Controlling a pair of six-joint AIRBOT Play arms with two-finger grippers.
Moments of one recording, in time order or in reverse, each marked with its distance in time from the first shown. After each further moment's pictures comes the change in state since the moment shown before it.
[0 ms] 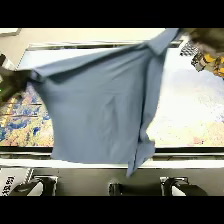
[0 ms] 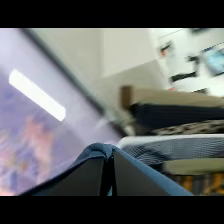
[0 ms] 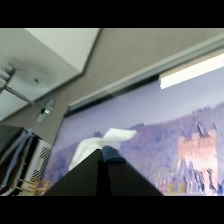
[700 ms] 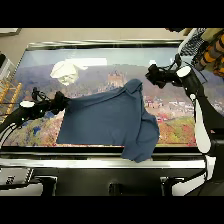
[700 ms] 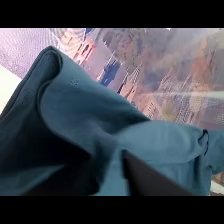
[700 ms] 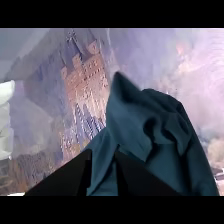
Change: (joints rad) left arm -0.093 -0.592 0.011 0.019 0.022 0.124; right arm -0.001 -0.589 0.000 0.061 -0.022 -0.005
